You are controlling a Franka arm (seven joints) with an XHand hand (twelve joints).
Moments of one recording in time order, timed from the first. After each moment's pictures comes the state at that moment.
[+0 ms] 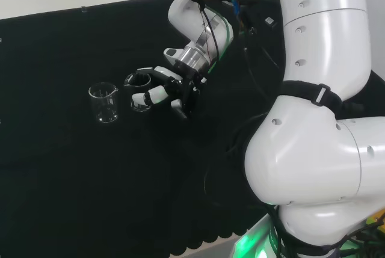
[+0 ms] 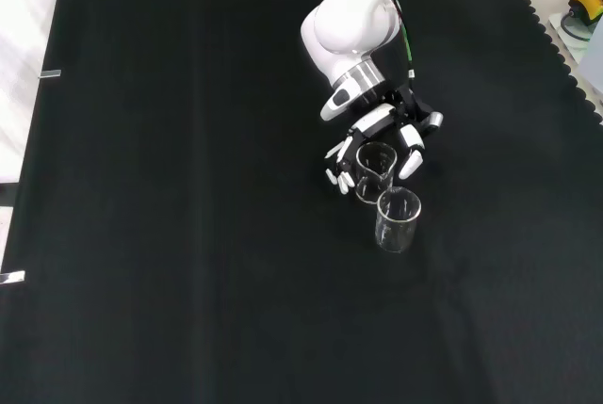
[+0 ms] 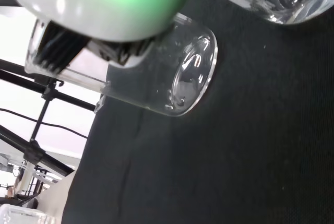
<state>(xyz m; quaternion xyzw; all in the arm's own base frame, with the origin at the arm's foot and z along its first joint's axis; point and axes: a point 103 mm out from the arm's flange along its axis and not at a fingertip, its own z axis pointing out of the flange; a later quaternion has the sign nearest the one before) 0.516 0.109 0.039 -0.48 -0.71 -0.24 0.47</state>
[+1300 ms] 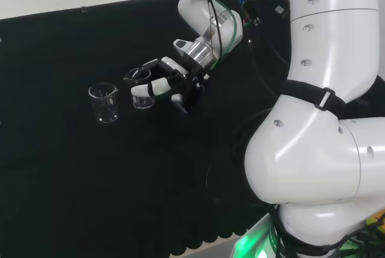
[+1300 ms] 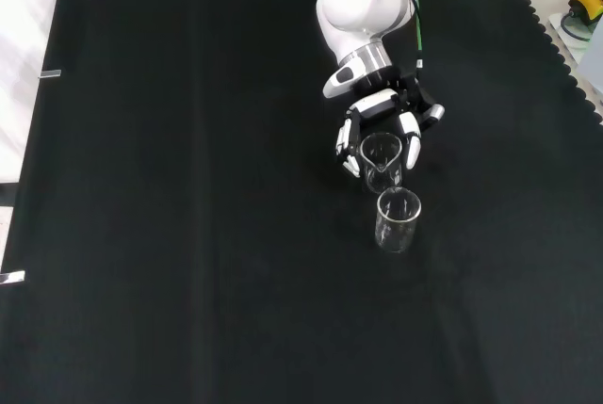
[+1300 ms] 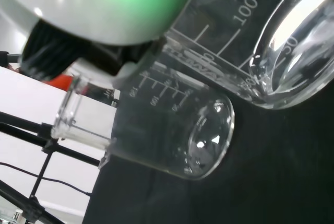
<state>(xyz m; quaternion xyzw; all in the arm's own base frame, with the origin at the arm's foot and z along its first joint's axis) 0.522 0.098 0.063 -0.51 -0.69 -0.29 0.42</state>
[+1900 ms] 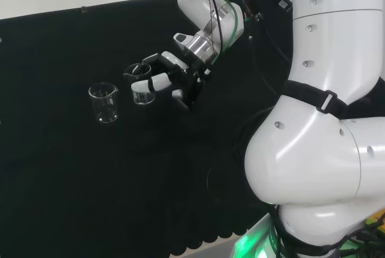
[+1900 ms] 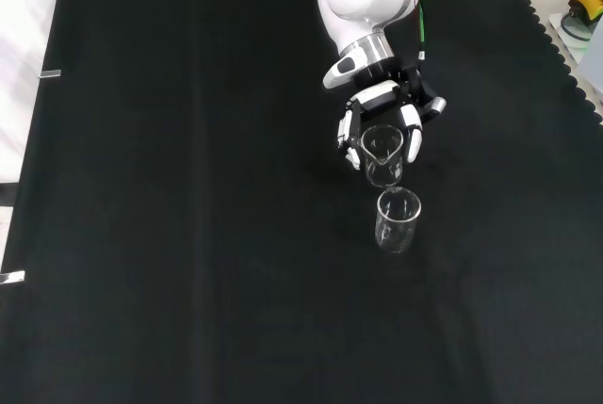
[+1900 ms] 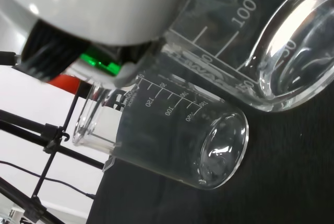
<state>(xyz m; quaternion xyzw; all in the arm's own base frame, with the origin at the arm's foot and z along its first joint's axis) 0.522 0.095 0.080 -0.51 -0.70 -0.29 0.41</state>
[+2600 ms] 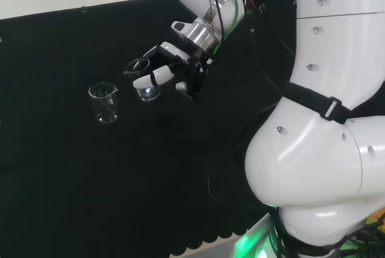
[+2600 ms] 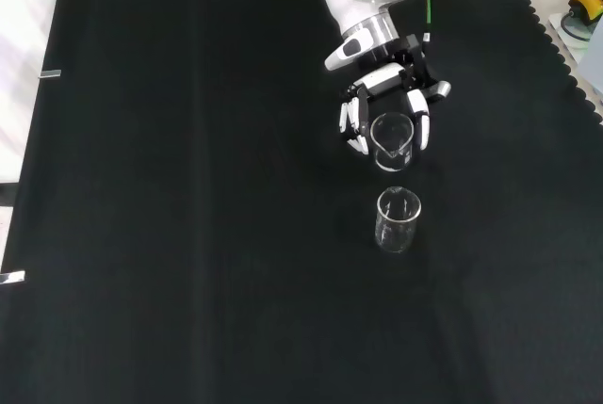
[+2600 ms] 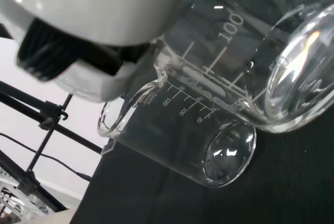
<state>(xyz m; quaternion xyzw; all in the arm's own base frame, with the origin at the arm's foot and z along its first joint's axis) 0.516 0.089 0.110 -0.50 -0.74 -0.26 0.37</state>
